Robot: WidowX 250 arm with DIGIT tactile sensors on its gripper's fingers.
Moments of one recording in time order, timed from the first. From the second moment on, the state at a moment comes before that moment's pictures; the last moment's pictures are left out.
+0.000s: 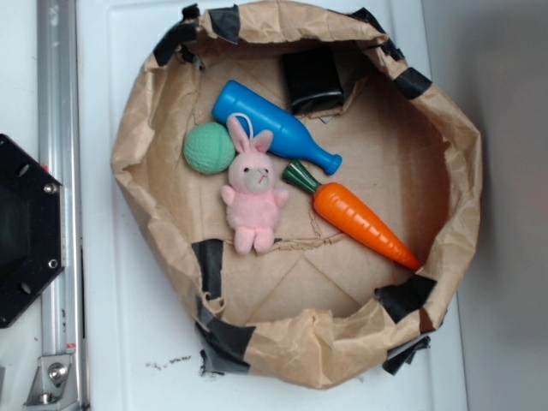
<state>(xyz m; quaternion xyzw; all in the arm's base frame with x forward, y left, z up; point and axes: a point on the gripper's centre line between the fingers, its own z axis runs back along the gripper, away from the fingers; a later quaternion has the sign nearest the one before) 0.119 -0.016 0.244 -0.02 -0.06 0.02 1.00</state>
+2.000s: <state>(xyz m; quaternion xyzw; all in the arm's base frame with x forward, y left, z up) 0.258 0.060 0.095 0.09 -0.10 0.34 0.93</state>
